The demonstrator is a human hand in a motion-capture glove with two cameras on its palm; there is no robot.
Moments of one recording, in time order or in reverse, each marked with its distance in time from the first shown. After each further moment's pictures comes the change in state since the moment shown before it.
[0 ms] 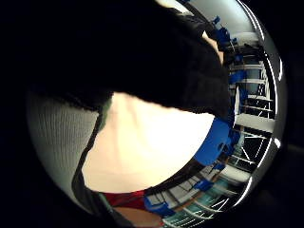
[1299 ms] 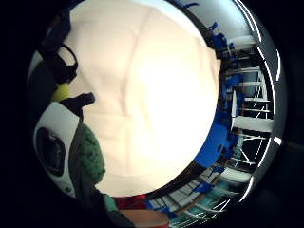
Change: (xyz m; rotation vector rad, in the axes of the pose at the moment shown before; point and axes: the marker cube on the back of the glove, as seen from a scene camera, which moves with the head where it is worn) arm -0.055 0.009 -0.020 0.091 0.077 -0.053
